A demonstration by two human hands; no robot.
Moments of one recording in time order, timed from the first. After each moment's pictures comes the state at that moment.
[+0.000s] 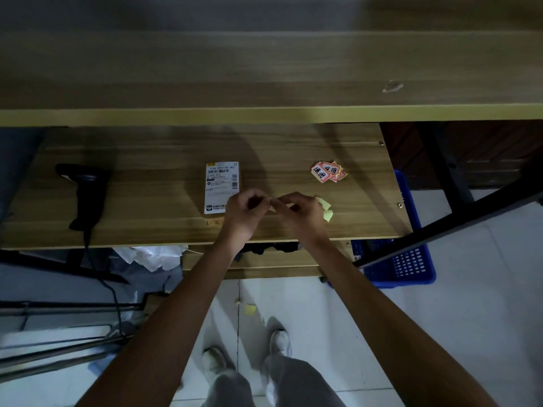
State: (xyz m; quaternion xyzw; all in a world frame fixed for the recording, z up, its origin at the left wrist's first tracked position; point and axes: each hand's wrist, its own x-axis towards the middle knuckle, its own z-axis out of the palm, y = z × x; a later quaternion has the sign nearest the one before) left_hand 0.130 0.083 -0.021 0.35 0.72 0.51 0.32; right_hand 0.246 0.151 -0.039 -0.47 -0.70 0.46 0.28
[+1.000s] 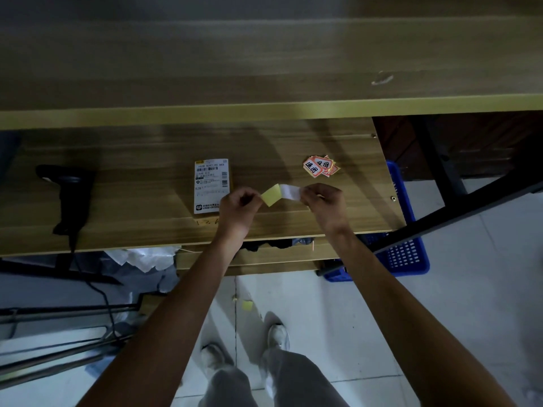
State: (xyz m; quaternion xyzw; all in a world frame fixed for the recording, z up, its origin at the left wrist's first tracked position) left_hand 0.138 0.095 -0.029 0.25 0.74 0.51 0.35; right_hand 0.283 0.194 -0.052 -0.54 -0.58 0.54 0.28
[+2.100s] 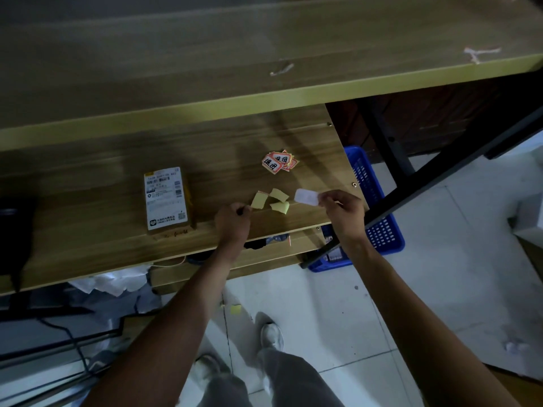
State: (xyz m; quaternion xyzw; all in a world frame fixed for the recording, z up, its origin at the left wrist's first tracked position) left_hand 0.187 0.138 -0.083 0.34 0.85 0.31 0.27; right_hand 0.382 0.203 -0.046 -0.60 -0.53 0.49 0.35
